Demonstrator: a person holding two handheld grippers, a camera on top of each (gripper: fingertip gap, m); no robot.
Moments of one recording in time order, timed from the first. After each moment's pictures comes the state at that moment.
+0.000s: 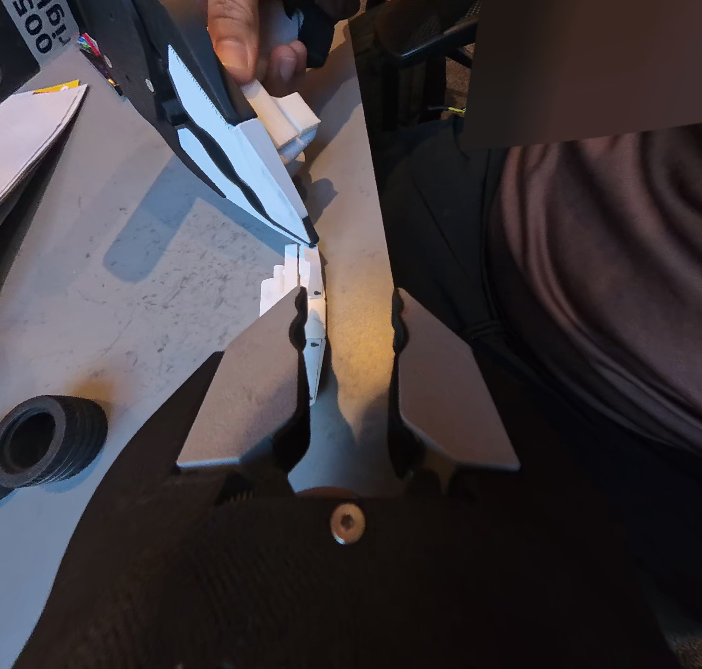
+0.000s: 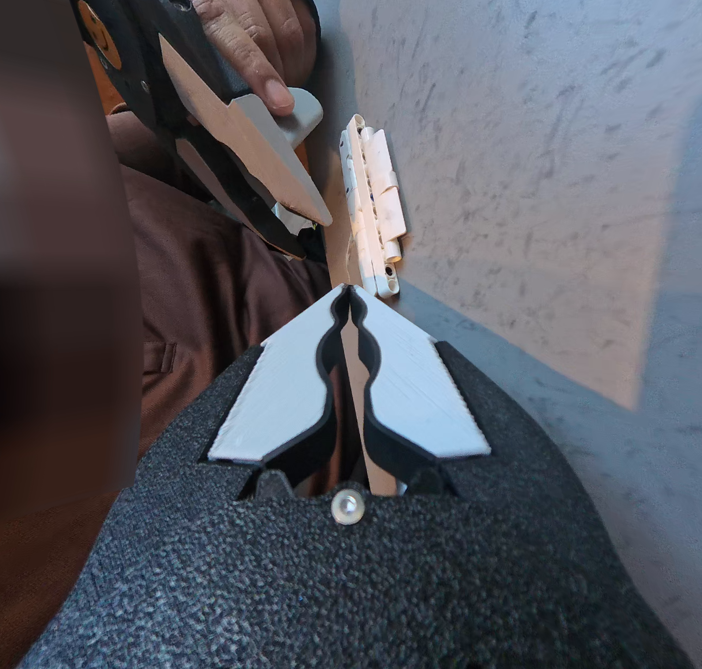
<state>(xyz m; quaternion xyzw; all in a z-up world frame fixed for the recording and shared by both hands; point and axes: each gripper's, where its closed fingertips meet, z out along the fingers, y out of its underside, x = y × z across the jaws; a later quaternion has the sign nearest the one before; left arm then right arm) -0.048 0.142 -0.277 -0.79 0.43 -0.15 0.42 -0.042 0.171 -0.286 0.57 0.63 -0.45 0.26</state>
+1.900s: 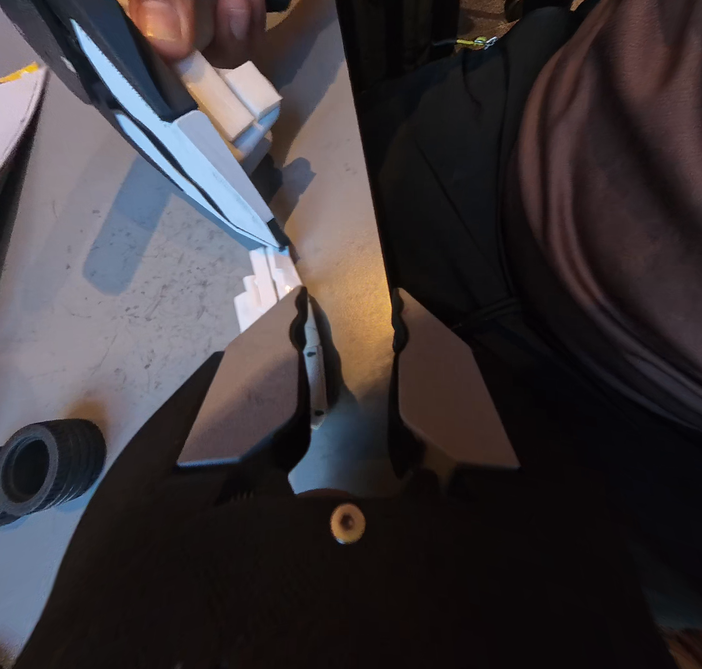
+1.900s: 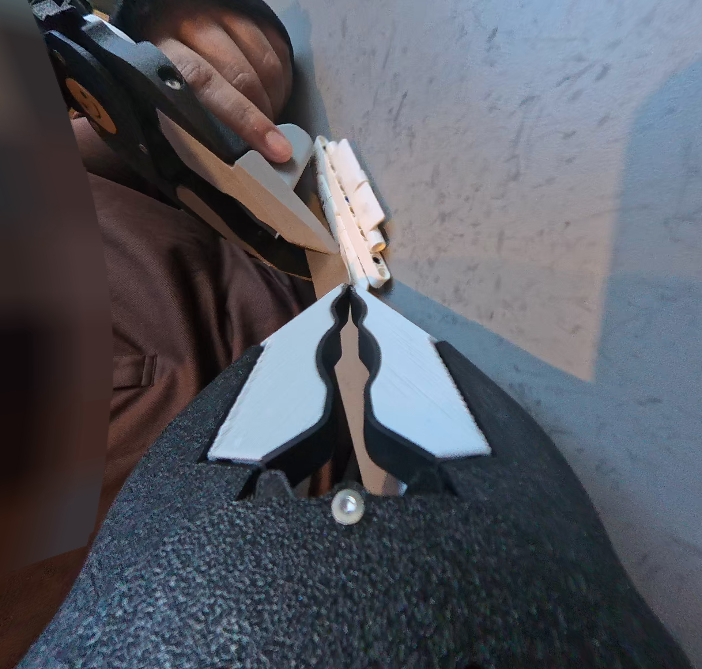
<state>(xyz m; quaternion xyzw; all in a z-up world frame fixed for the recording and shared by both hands) -0.040 0.143 -0.297 -0.79 0.47 -0.10 0.38 -0.045 0.178 -0.291 0.60 0.64 -0.43 0.23</state>
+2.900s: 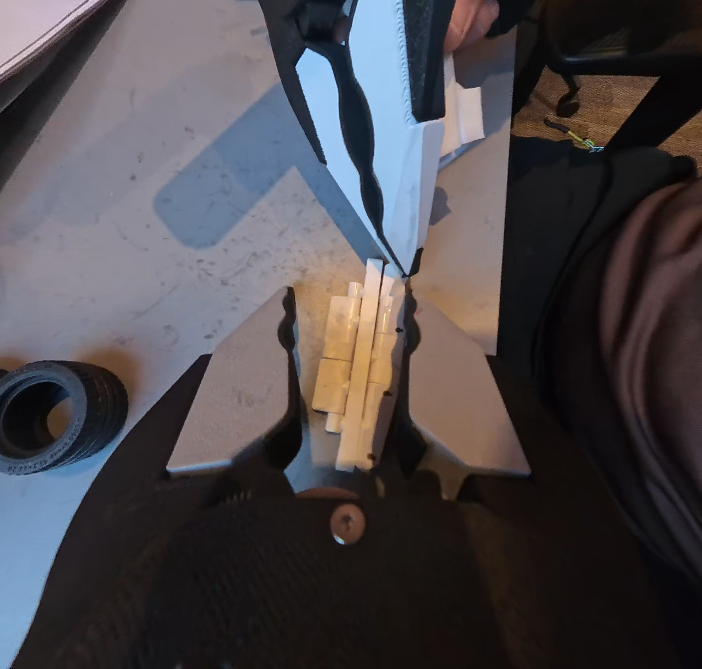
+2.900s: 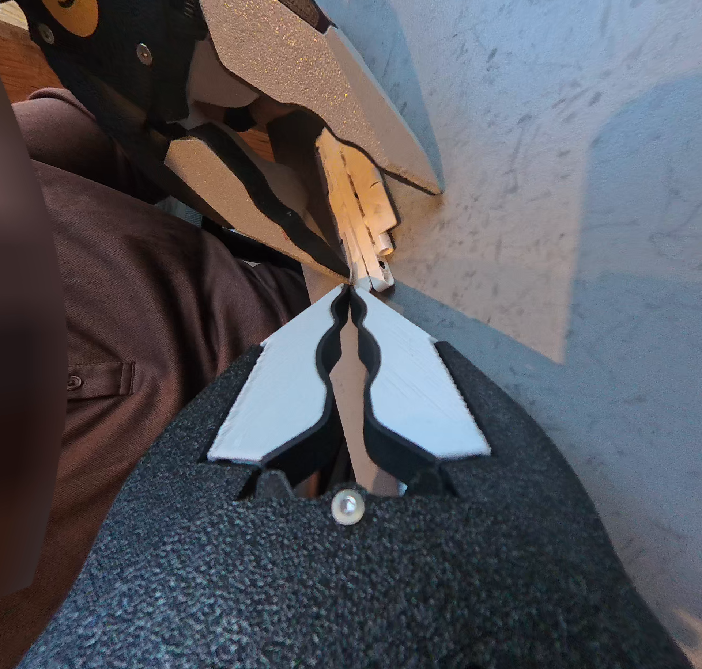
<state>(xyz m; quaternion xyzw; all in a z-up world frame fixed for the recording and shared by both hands) -0.068 0.200 -0.296 -0.88 0.28 -0.15 0.36 -0.048 0.181 -0.292 0.59 0.65 -0.42 0.20</state>
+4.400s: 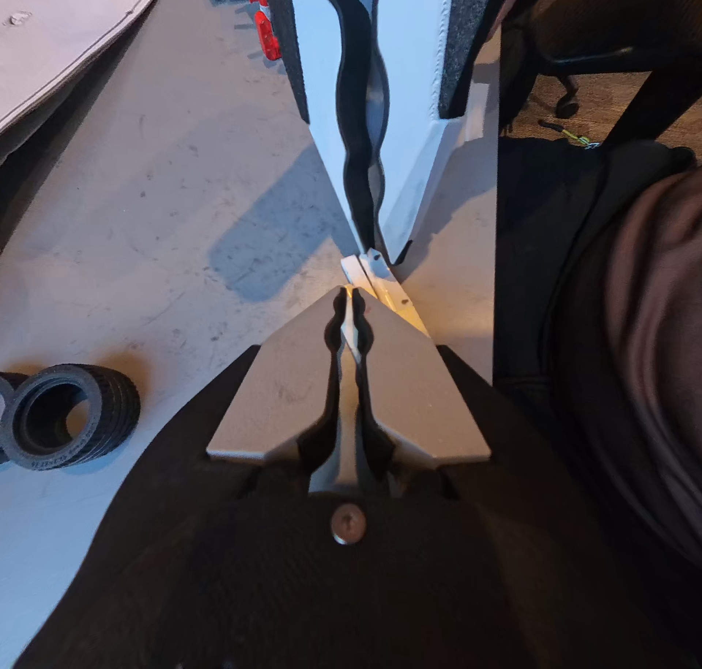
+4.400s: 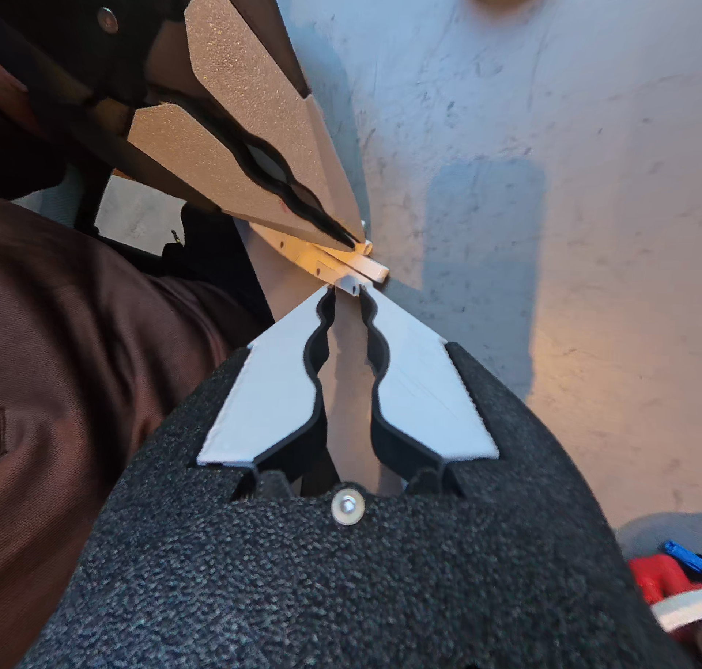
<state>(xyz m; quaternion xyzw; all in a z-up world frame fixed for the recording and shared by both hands) -0.069 0.197 -0.291 -0.86 0.30 -0.14 0.38 -0.052 0.194 -0.289 0.62 0.71 -0.34 0.05</state>
